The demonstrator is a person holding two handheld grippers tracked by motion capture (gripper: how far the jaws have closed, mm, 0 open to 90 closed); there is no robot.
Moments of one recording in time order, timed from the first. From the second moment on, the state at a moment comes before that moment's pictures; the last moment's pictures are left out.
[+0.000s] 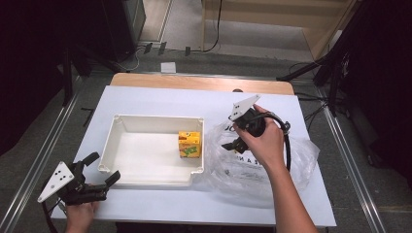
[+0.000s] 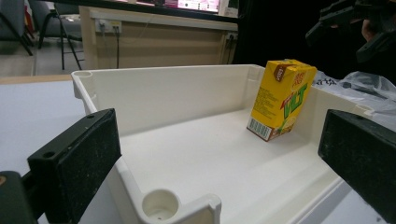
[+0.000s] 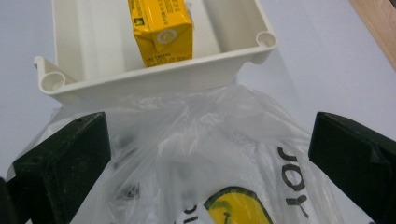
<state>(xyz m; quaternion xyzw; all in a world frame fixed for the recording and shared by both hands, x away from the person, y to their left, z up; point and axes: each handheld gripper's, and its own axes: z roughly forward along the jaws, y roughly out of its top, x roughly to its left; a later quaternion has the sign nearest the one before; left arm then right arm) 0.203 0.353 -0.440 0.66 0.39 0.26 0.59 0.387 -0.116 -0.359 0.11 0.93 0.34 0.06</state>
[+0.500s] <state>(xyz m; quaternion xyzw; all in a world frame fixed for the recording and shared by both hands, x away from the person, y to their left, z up) 0.202 0.353 -0.440 0.66 0.39 0.27 0.59 0.380 -0.156 -0.377 0.15 0.92 0.35 0.06</state>
